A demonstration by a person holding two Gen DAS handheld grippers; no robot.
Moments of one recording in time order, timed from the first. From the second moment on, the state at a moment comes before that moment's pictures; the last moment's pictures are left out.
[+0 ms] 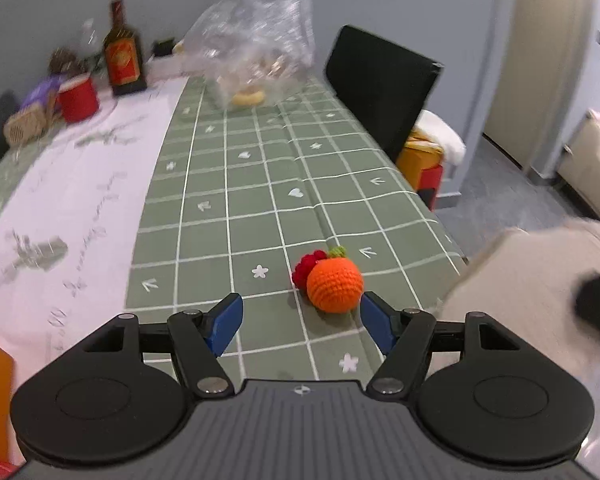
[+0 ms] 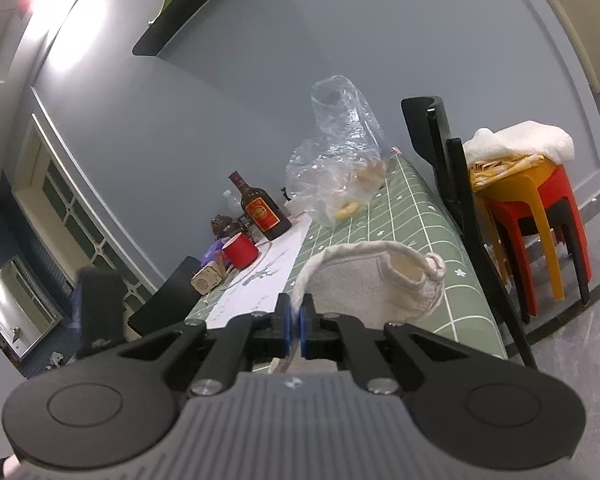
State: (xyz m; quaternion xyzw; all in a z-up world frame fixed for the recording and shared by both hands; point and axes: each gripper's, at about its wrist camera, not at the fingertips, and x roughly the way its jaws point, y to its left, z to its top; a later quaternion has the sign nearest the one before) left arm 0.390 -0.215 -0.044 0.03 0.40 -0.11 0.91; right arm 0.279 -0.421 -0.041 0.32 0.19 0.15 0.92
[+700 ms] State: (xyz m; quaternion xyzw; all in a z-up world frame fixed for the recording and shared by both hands) left arm 0.421 -0.246 -0.072 0.01 0.39 -0.08 0.92; right arm 0.280 -0.430 -0.049 0.32 0.20 0.12 0.92
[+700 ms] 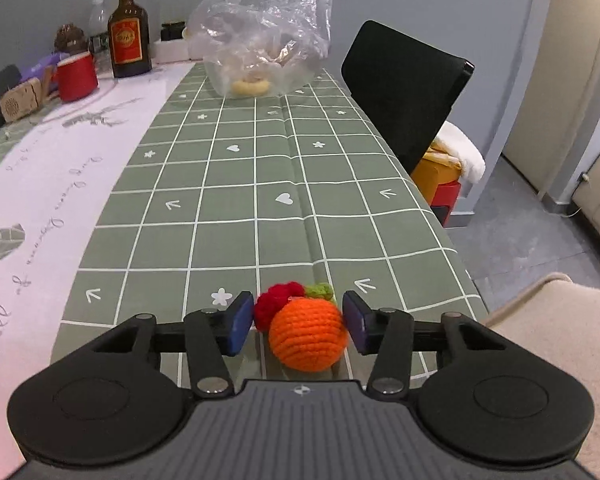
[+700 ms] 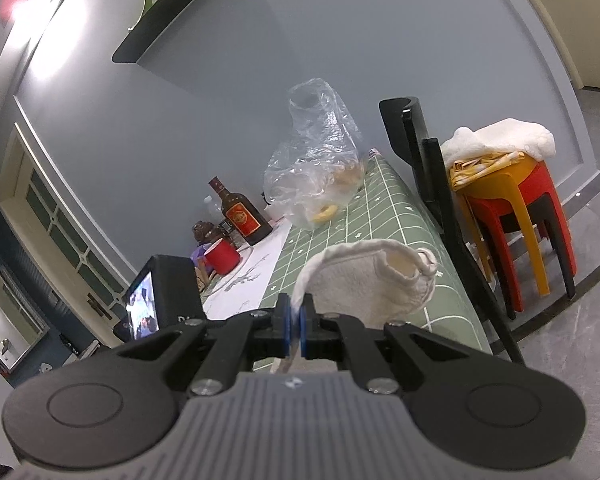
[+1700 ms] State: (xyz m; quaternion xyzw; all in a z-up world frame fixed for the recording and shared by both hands) left arm 0.206 -0.023 0.171 -0.01 0.20 -0.08 0.98; right arm 0.208 -0.295 0.091 0.31 0.03 0.28 0.91
